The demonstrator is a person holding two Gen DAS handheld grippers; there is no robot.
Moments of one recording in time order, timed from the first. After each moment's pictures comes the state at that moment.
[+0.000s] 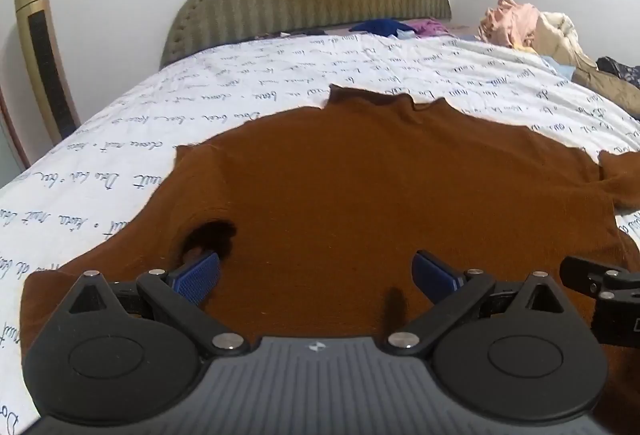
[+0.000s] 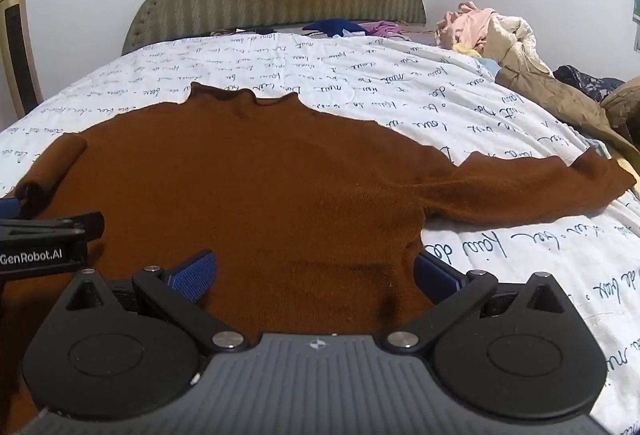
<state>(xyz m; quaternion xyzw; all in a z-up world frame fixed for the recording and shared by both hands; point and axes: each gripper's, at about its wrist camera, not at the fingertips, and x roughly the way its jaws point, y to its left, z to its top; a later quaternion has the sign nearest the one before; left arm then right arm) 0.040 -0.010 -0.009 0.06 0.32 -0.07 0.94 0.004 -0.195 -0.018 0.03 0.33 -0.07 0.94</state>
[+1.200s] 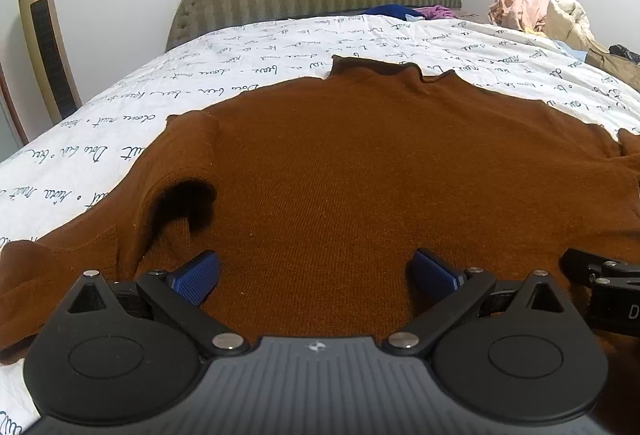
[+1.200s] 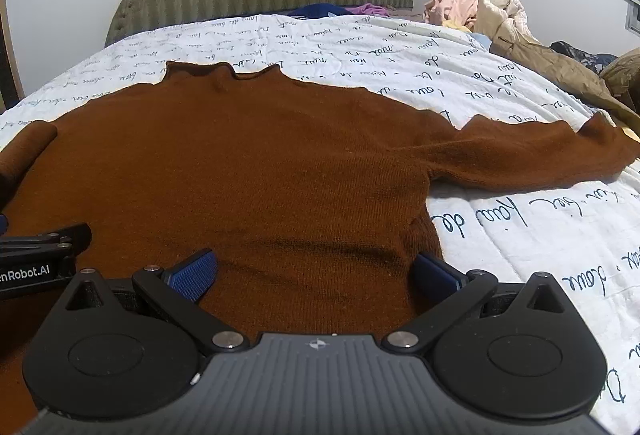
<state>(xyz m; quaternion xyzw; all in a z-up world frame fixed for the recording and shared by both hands) 0.048 -0.021 -0.043 0.07 0.33 -0.04 0.94 0.017 -0.205 -0.057 0.05 0.34 -0.09 0.94</state>
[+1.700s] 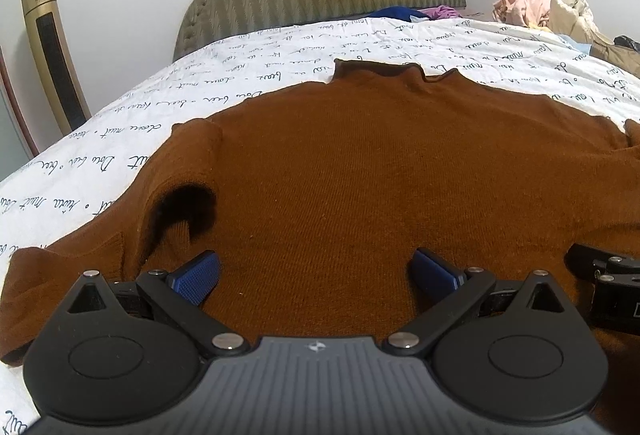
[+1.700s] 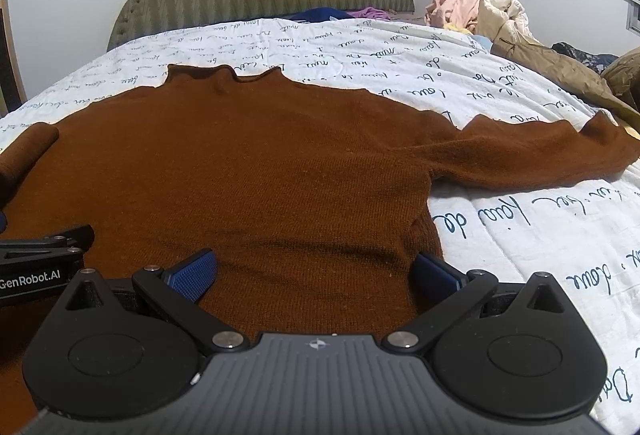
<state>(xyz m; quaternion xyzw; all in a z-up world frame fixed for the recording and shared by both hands) 0.045 -0.027 -0.045 0.09 0.32 -0.03 0.94 0.016 -0.206 -0.059 0.05 0.33 -0.08 0.94</state>
